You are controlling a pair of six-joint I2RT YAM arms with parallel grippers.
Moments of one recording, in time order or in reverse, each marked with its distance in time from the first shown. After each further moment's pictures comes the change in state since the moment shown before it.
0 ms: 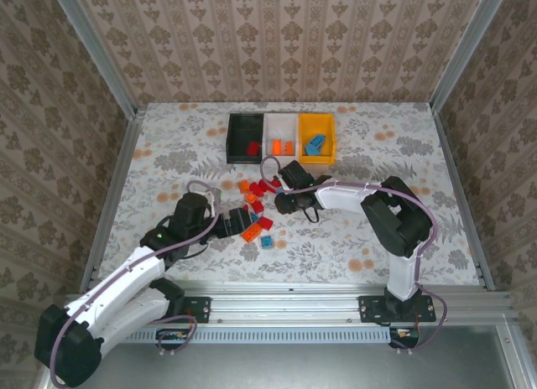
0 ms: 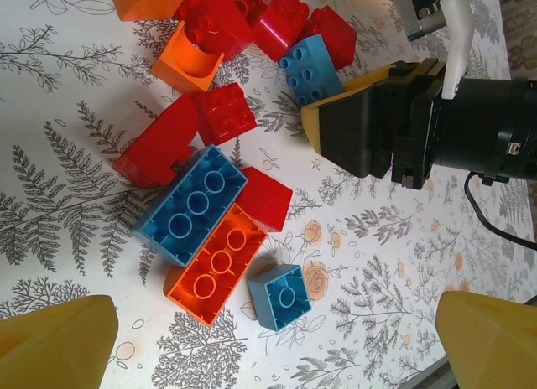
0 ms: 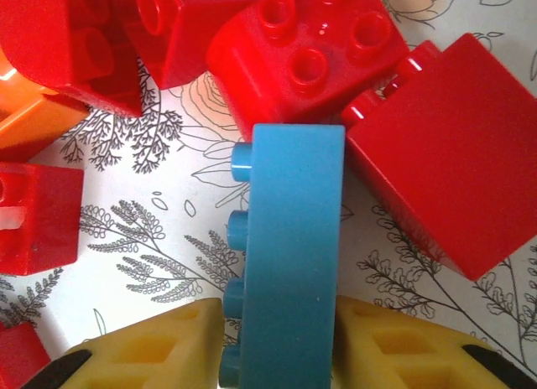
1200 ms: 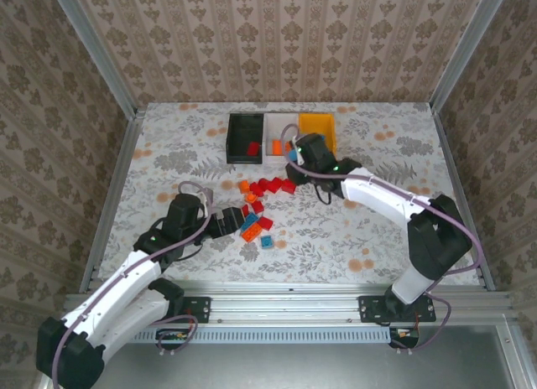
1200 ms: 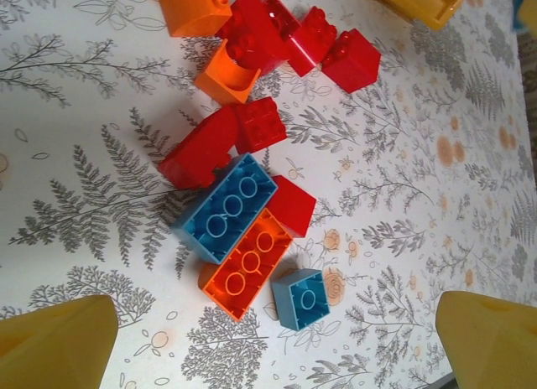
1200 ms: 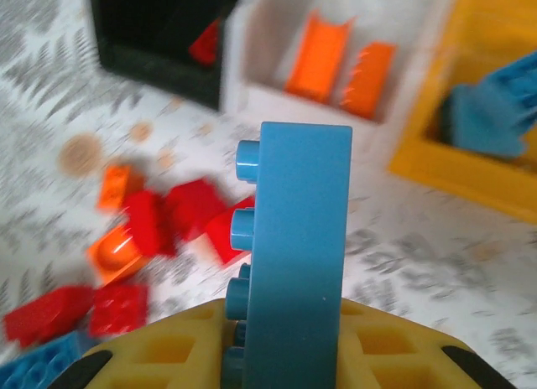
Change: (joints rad) left arm 0.063 -0.059 0.000 -0.070 -0.007 0.007; right arm -0.108 -0.256 0.097 -0.093 0.109 0.027
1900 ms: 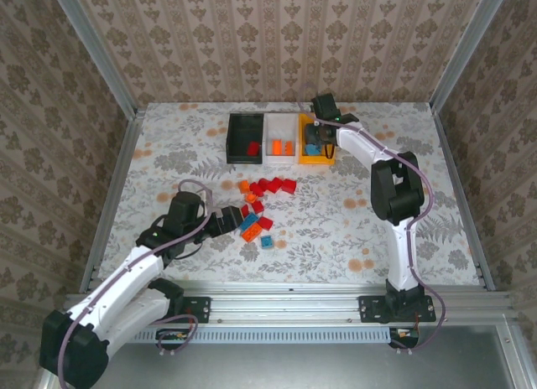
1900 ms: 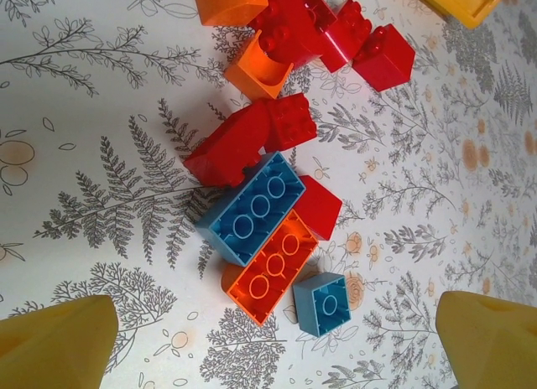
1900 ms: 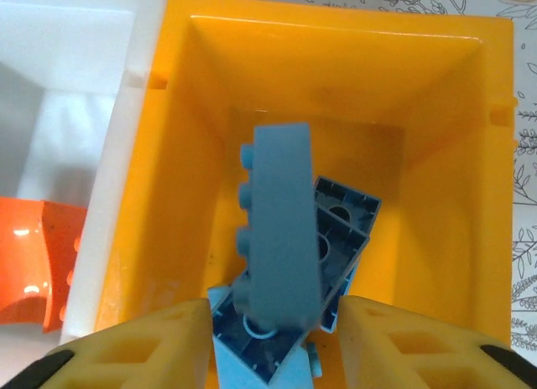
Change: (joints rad) left arm 0.034 0.061 0.001 0.004 0.020 0.001; right arm -0.255 0.539 0.601 -0.196 -0.006 -0.035
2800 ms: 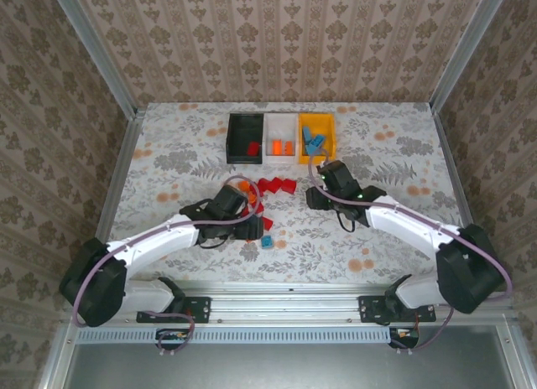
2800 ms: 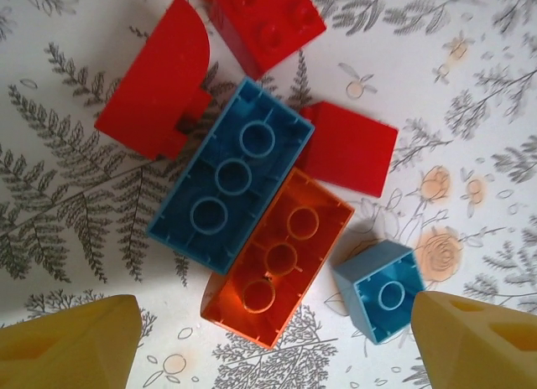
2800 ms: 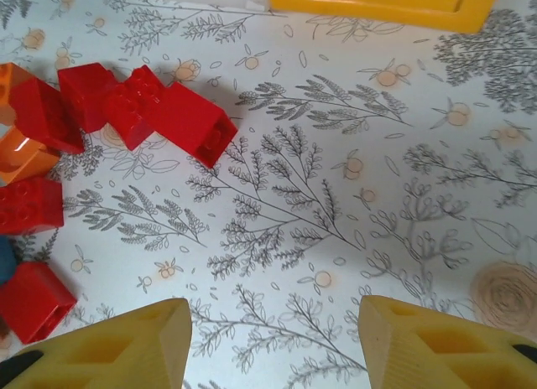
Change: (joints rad) left arm -0.277 0.439 0.197 -0.066 -0.204 0.145; right arm 0.257 -0.849 -0.994 0.203 0.039 0.164
